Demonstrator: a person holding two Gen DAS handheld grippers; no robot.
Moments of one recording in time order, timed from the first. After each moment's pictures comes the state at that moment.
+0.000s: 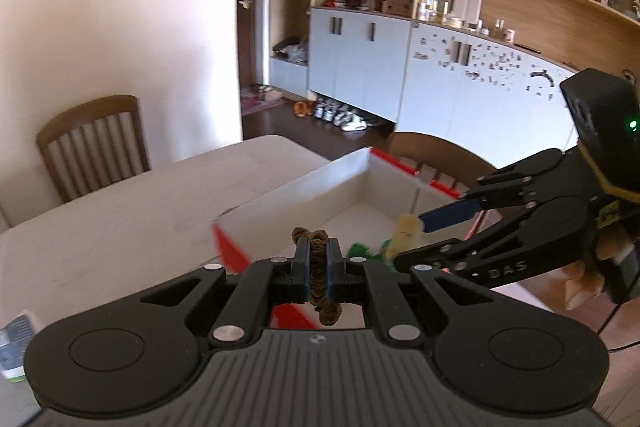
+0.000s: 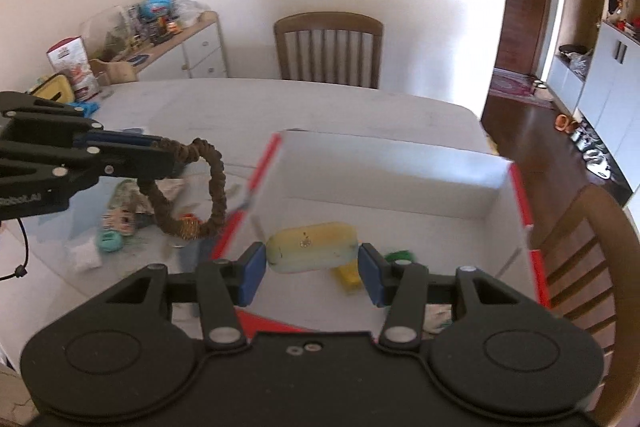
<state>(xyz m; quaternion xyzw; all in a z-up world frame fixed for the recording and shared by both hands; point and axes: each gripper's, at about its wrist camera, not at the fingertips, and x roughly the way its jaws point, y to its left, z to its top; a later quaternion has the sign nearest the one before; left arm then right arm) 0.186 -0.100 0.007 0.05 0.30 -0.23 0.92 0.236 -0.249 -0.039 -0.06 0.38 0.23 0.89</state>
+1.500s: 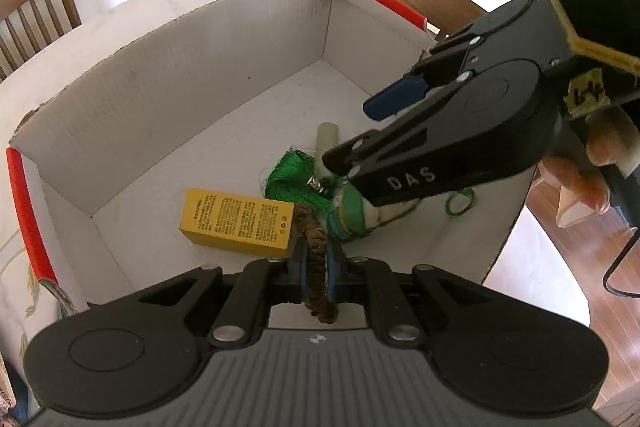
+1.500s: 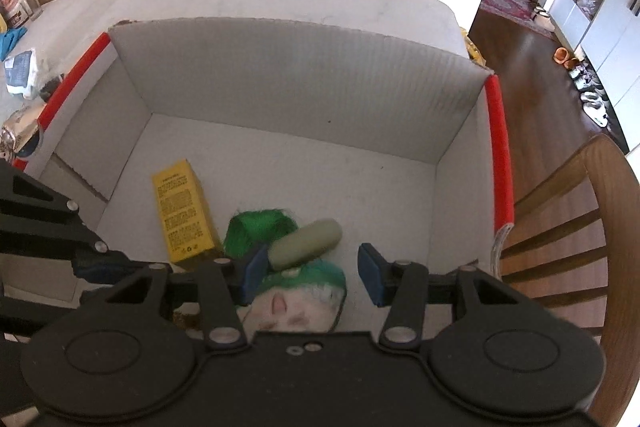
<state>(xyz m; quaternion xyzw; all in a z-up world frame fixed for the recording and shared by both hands) 0.296 -0.219 -0.119 0.08 0.51 -0.23 0.82 0.355 -0.275 -0.134 -0.12 0.51 0.20 0.82</state>
